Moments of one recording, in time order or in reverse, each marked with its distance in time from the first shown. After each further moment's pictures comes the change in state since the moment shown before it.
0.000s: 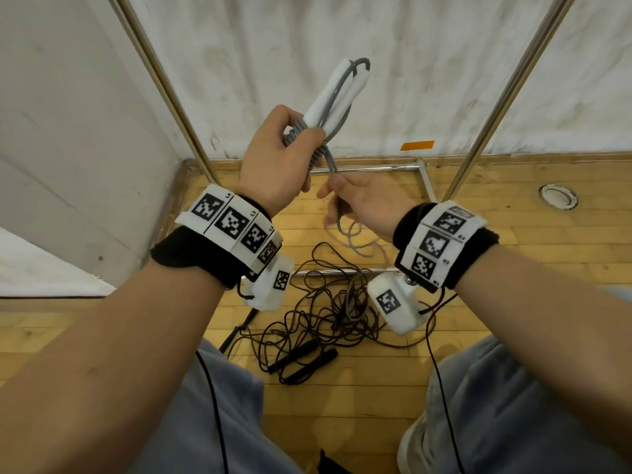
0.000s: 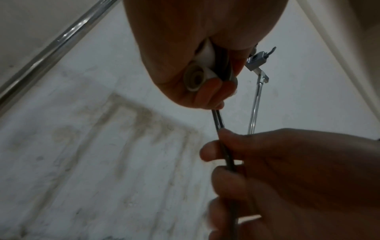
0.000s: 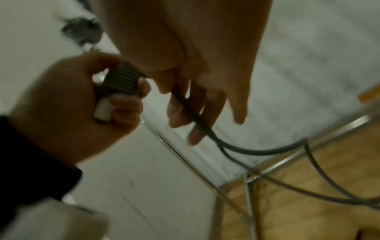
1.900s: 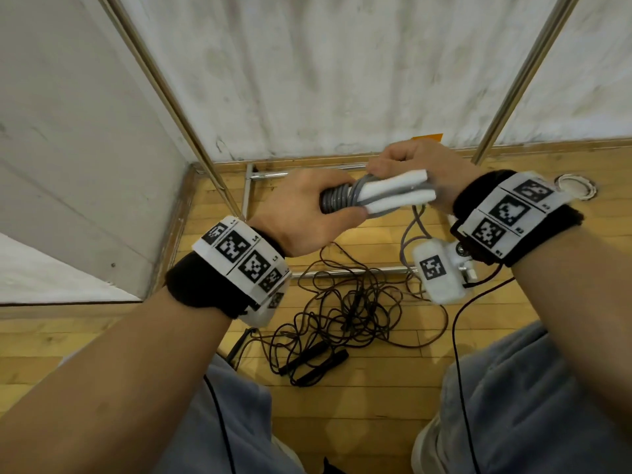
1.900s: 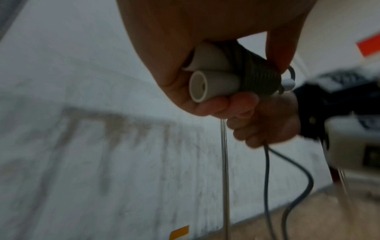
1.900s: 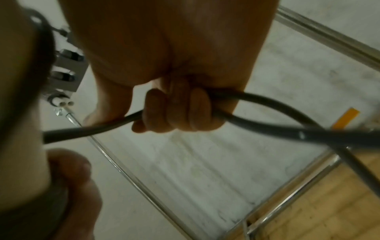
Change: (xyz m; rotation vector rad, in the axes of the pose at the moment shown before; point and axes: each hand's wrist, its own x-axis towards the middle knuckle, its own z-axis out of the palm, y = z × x) left_hand -0.026 -0.004 0.001 0.445 -0.464 0.256; right_hand 0.003 0.000 -0.068 -0.013 0.002 -0.088
